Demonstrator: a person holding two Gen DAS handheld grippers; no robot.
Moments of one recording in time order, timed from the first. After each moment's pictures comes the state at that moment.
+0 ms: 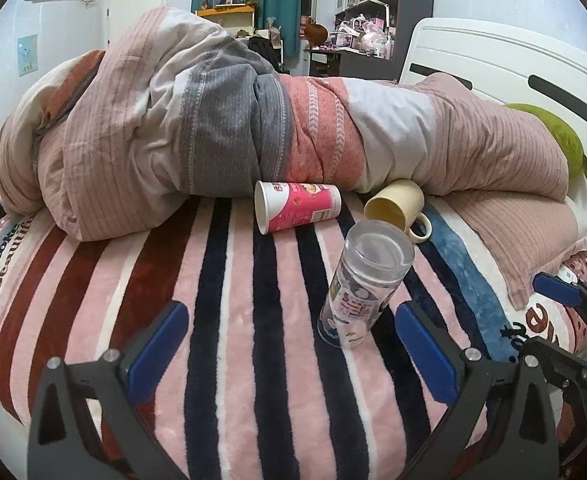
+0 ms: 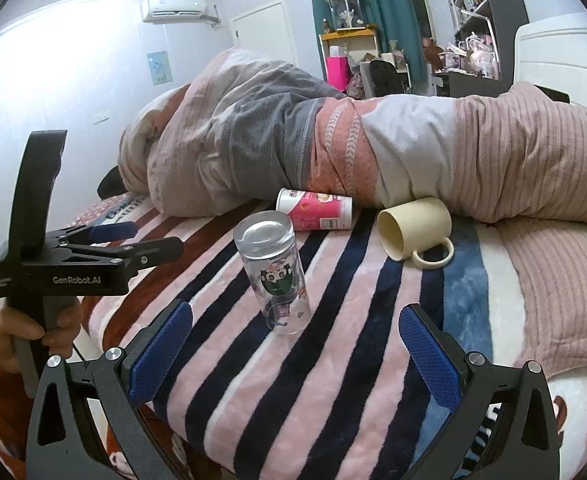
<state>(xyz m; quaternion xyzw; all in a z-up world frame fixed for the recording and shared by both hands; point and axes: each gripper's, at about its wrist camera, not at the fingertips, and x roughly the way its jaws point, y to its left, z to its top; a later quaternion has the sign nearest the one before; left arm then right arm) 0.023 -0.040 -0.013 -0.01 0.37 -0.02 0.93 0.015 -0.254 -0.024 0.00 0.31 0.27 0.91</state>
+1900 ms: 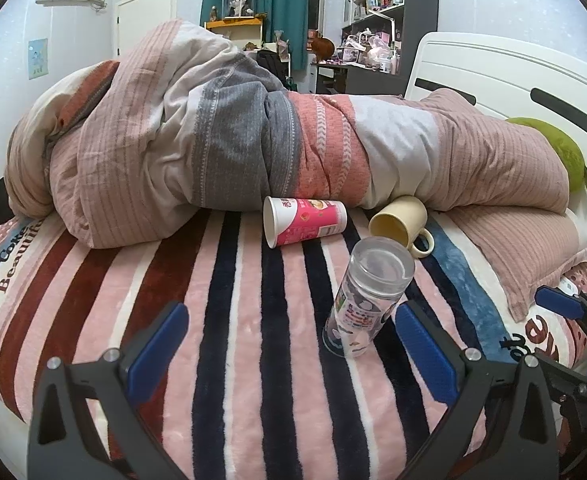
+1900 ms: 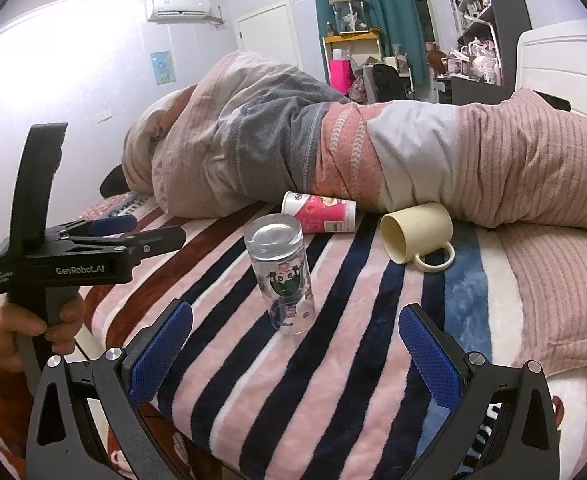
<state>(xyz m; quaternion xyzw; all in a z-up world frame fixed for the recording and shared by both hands) 0.012 -0.035 -0.002 -0.02 0.34 -0.01 0.94 0.008 -0.249 -0.024 0.00 0.31 0.27 0.91</state>
